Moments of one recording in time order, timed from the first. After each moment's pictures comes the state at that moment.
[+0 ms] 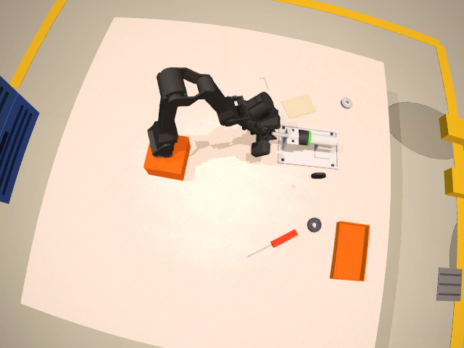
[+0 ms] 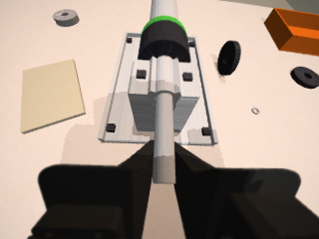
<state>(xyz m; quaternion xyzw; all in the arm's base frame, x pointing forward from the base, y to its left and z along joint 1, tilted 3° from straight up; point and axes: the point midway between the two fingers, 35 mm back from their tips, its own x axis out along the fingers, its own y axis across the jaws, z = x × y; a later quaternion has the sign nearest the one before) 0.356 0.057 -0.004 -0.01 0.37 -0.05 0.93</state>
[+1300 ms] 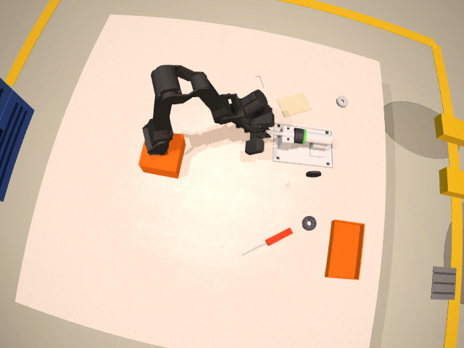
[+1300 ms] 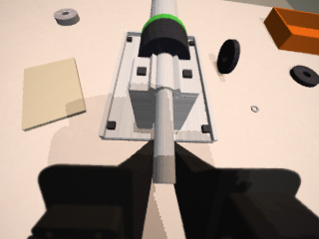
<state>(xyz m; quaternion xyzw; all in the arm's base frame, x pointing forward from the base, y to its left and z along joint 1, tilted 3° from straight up) 0.353 0.057 -0.005 -0.01 0.37 -0.05 0.93</state>
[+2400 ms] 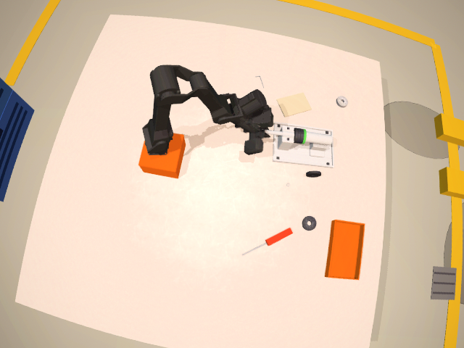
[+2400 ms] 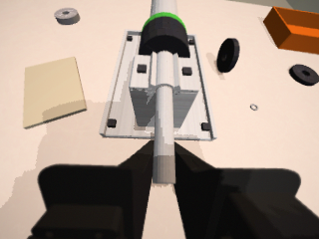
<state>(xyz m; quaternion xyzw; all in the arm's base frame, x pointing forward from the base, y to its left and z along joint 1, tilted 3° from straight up) 0.350 0.058 -0.005 -0.01 0.37 -0.05 0.93</state>
